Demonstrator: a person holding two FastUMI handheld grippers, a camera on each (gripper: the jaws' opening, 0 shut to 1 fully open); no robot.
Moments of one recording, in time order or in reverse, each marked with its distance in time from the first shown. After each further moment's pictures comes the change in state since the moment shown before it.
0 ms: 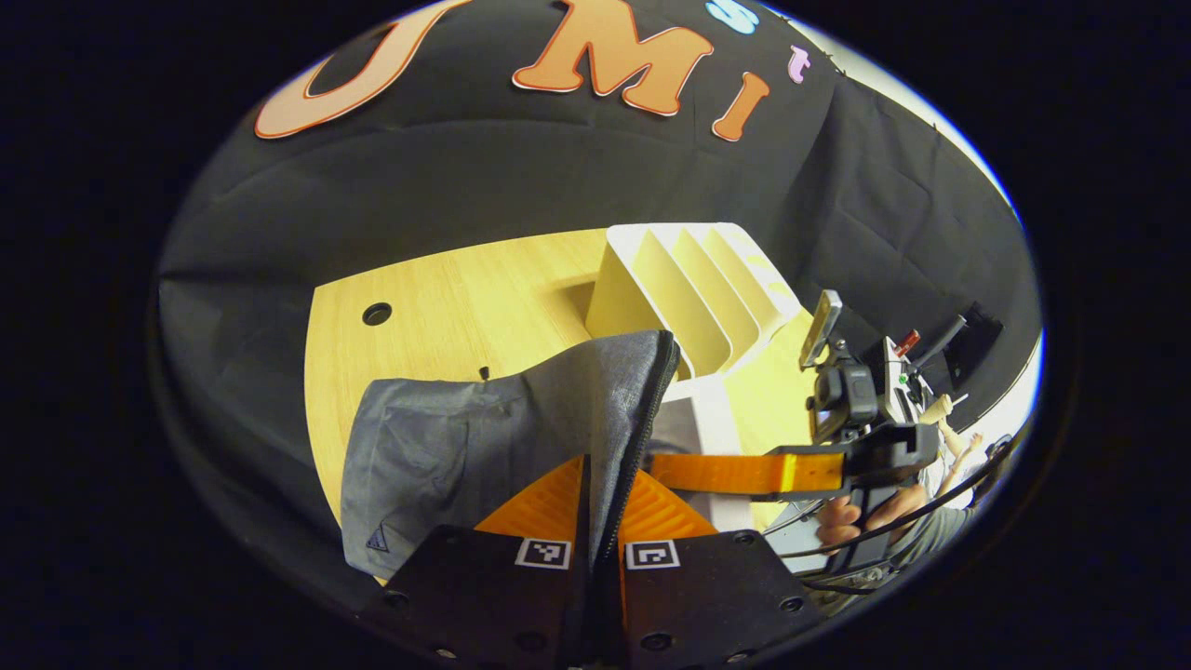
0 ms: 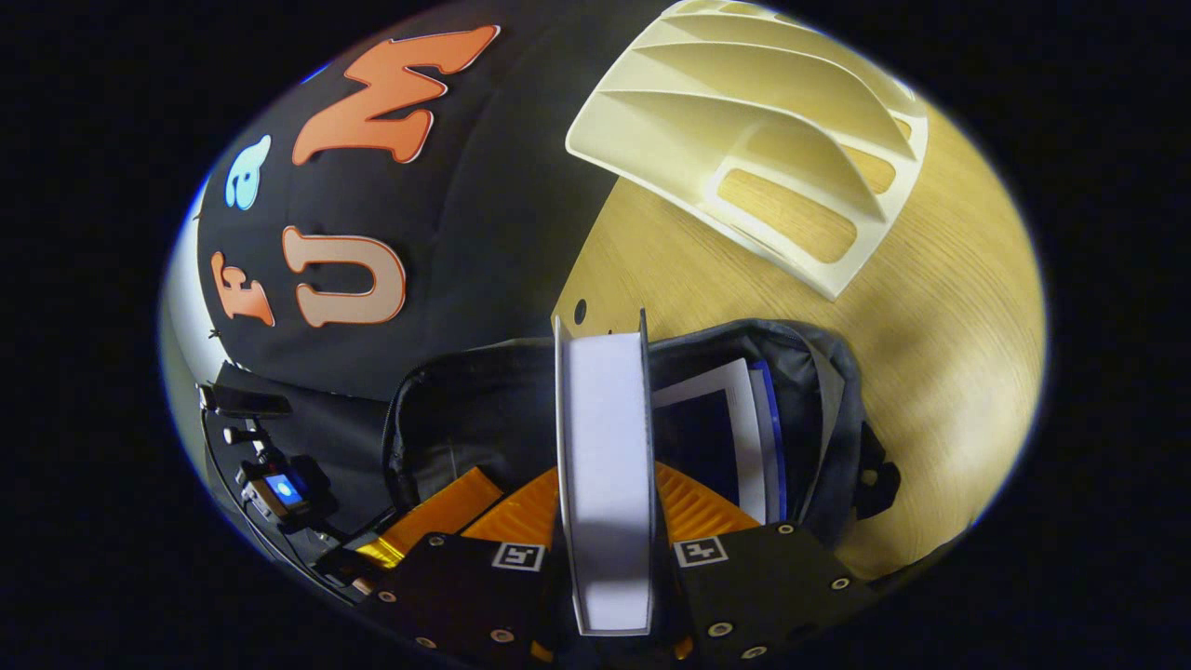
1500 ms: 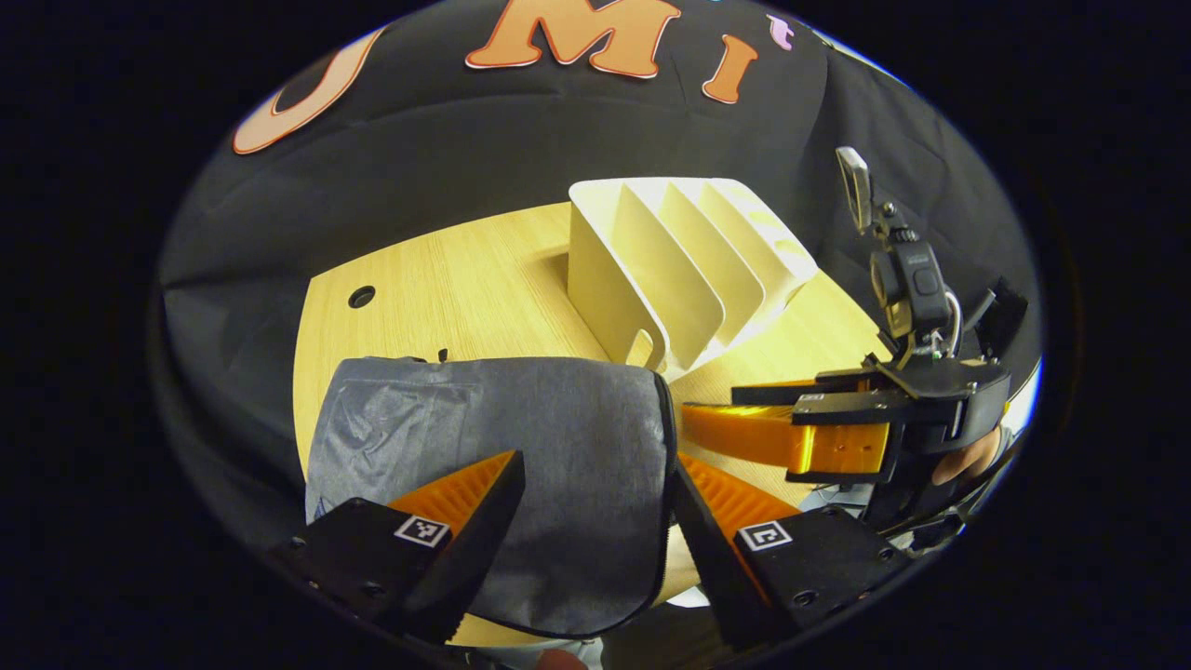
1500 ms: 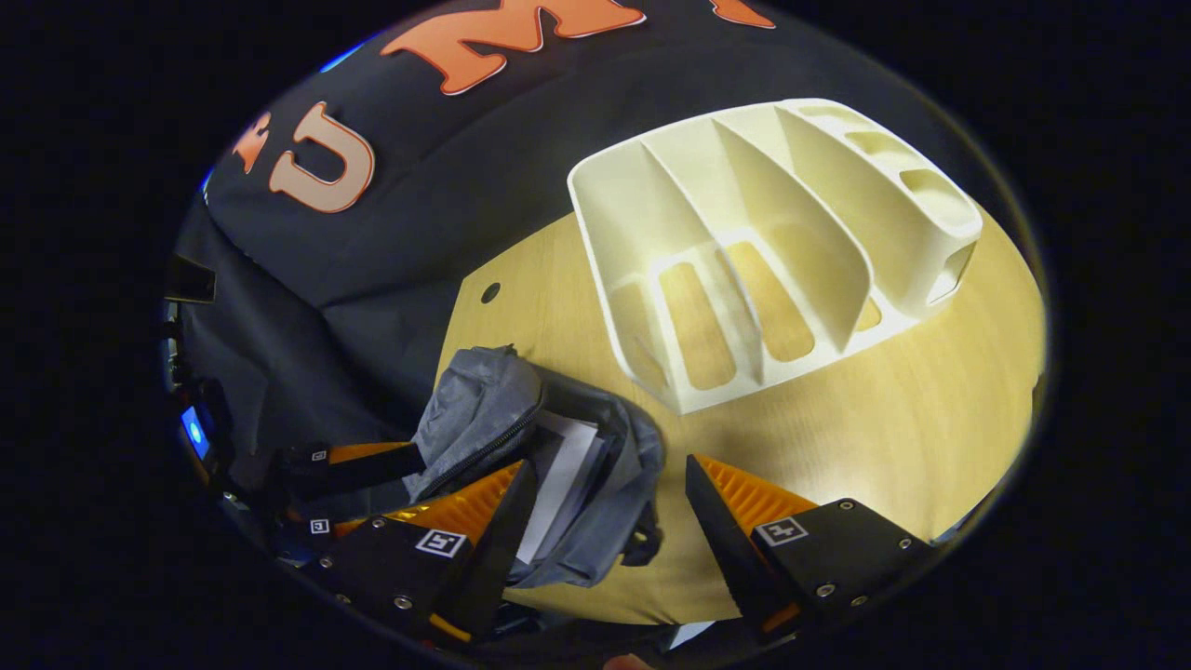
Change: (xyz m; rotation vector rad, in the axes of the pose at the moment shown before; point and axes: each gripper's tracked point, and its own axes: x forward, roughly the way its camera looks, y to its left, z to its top) left arm 0.050 -0.058 -0.032 0.031 0.071 0.148; right arm -0.075 -0.074 0.086 -0.540 0.025 -0.398
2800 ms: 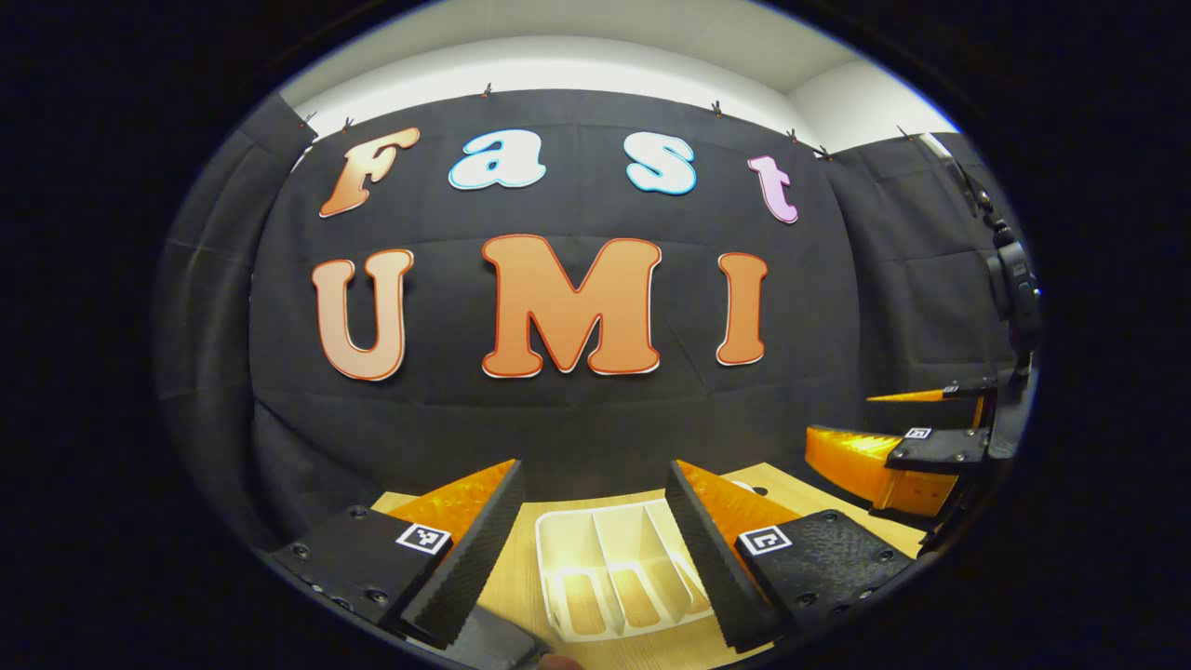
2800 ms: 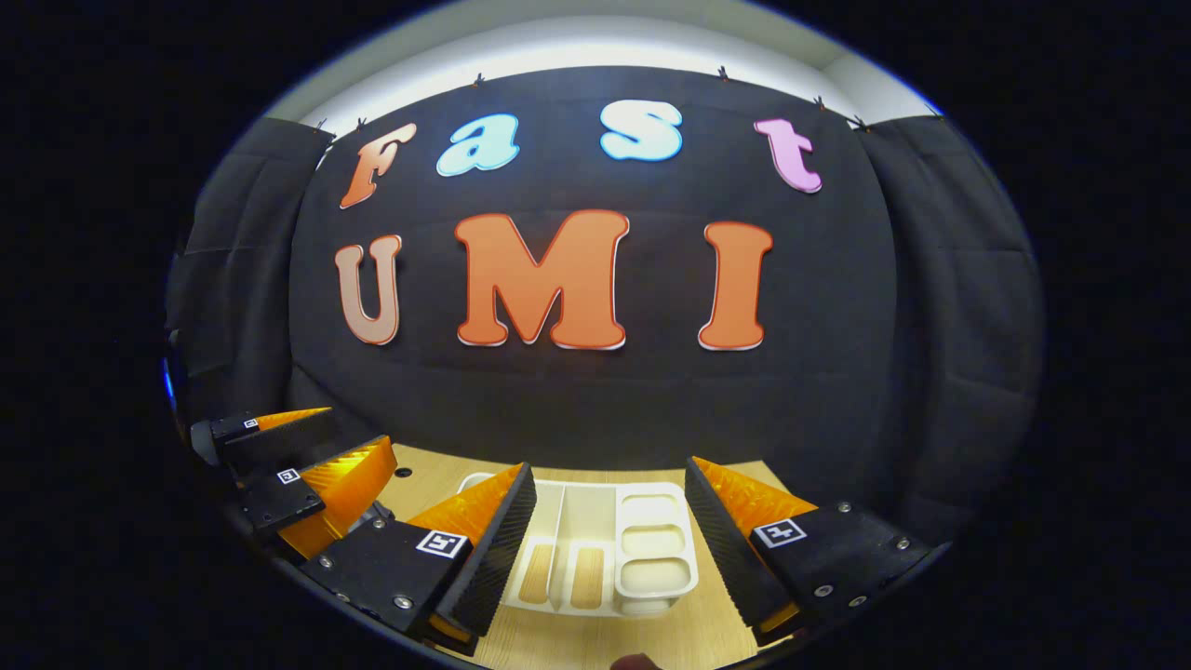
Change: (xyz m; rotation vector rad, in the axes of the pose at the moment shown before) left arm -0.115 -0.141 0.237 -0.043 -0.936 0.407; right arm -0.252 -0.086 0.251 -0.495 -0.874 -0.196
